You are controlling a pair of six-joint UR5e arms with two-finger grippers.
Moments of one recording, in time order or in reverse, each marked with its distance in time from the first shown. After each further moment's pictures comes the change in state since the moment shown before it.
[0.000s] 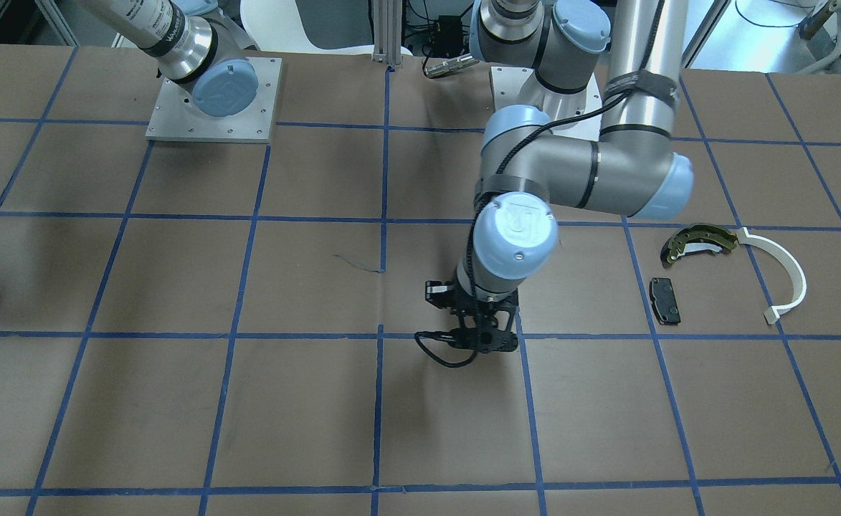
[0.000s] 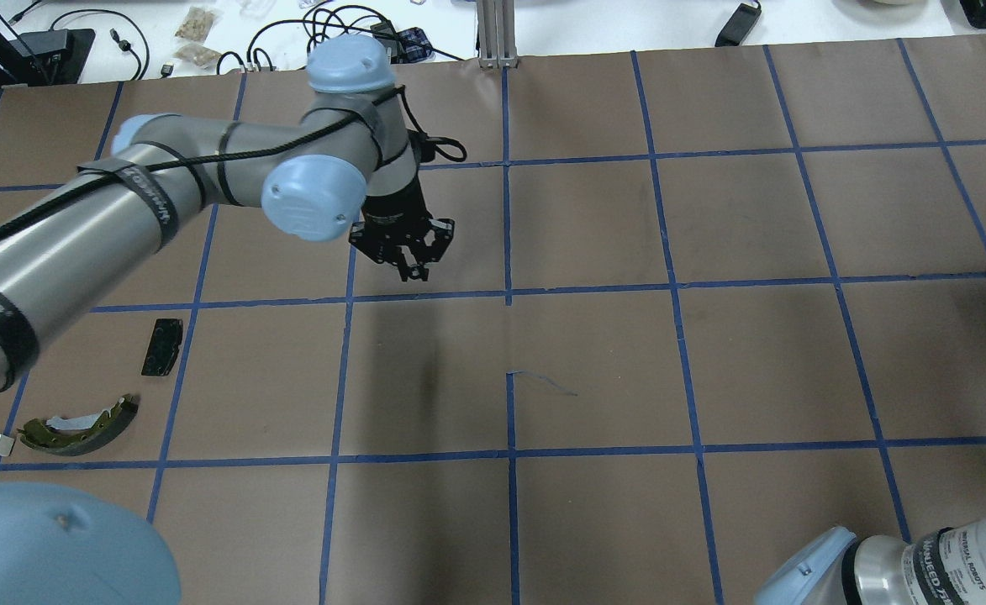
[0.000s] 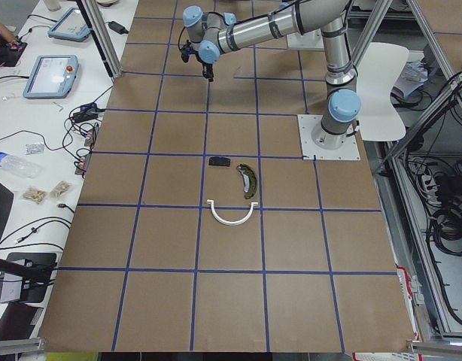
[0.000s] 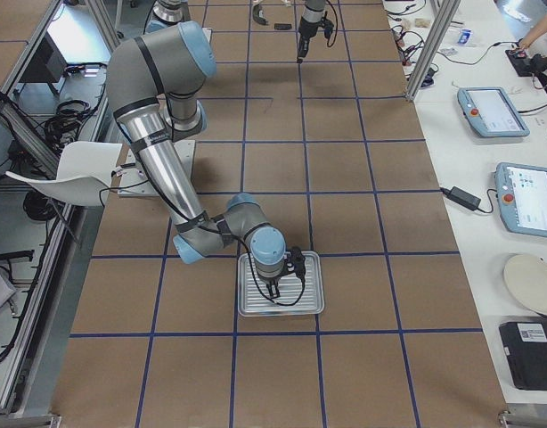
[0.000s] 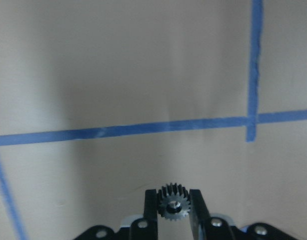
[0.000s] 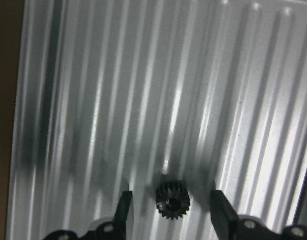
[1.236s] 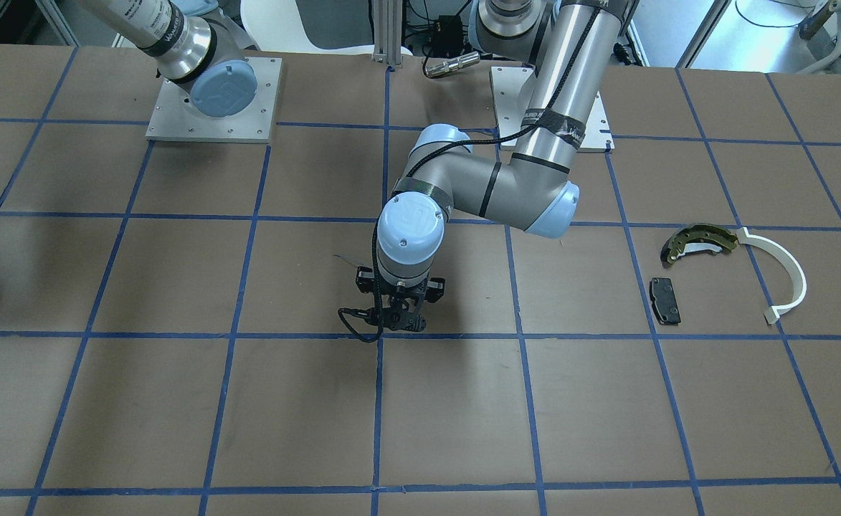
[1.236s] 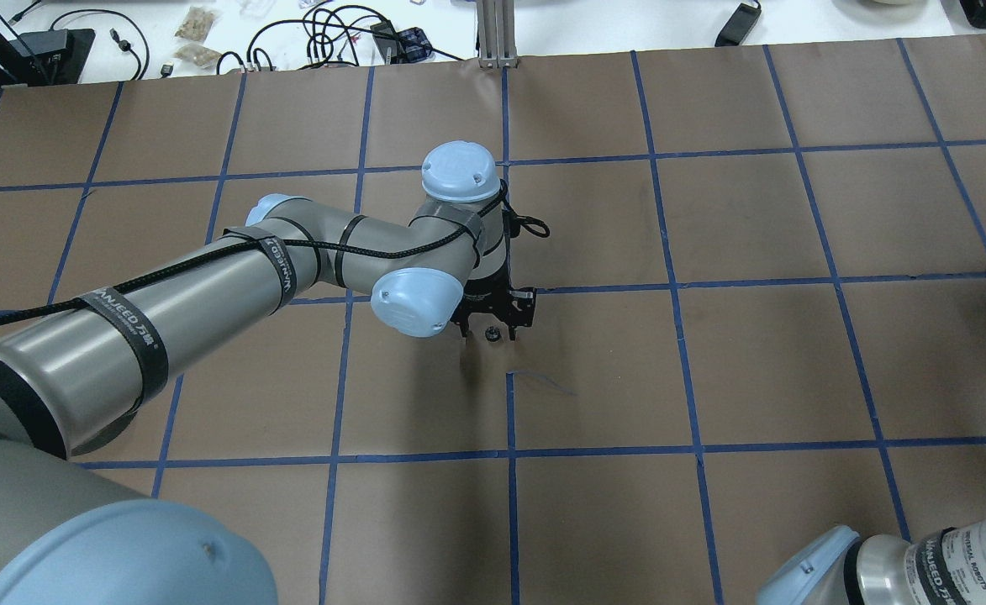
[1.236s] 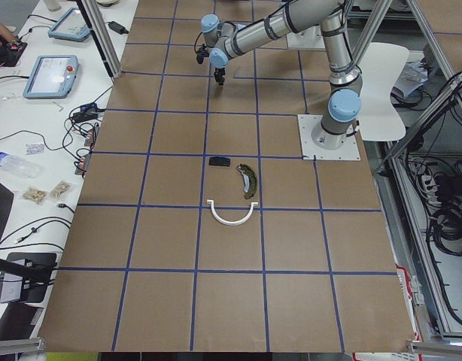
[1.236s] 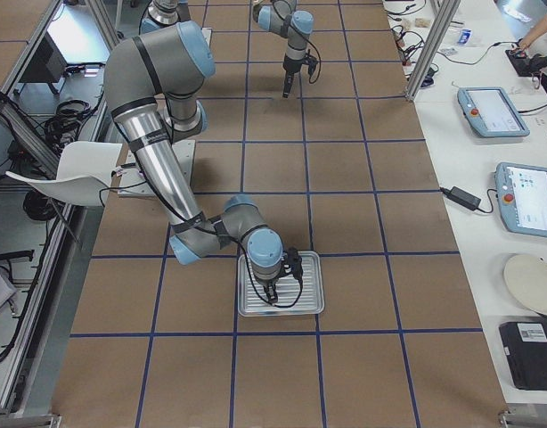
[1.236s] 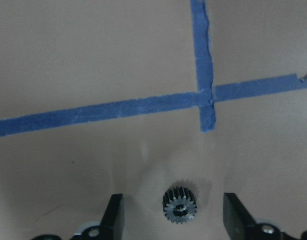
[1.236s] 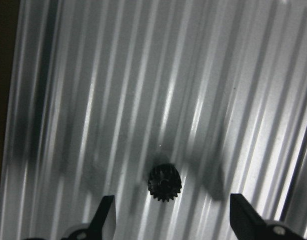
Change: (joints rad) left arm -0.240 -0.110 -0.133 0.277 -0.048 -0.151; right arm -0.014 -0.003 -0.002 0.004 -0.007 -0.046
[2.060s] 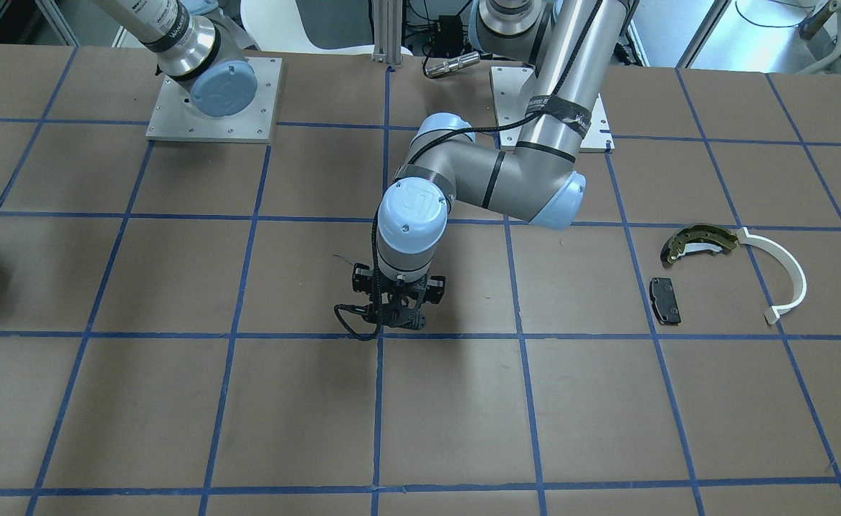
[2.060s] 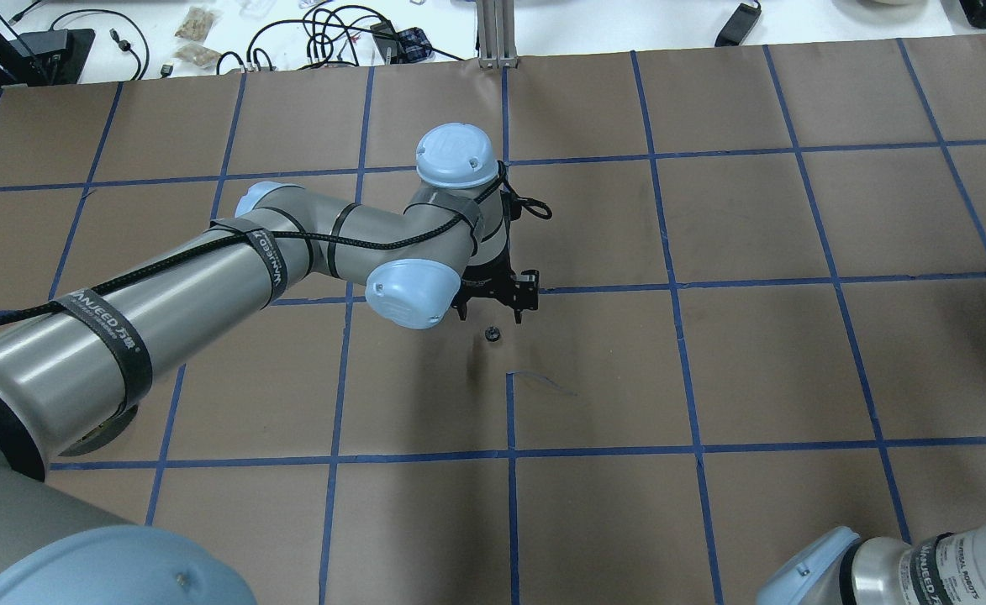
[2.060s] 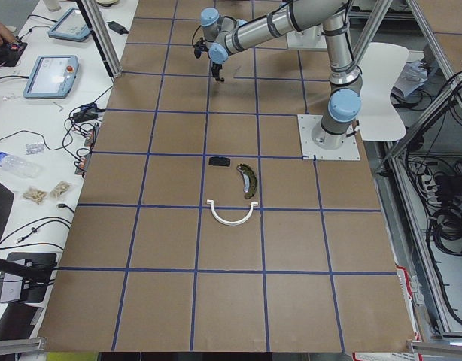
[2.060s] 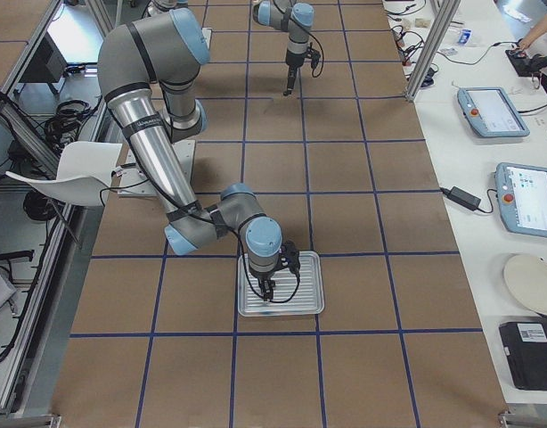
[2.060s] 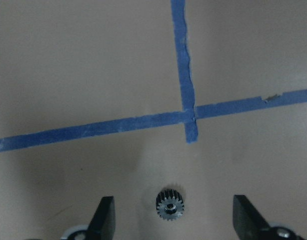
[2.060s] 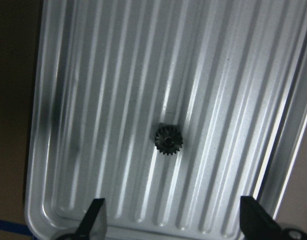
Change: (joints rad) left arm 0.001 0.026 0.014 0.010 -0.001 0.000; right arm -0.004 -0.068 0.002 0.069 -0.057 -0.001
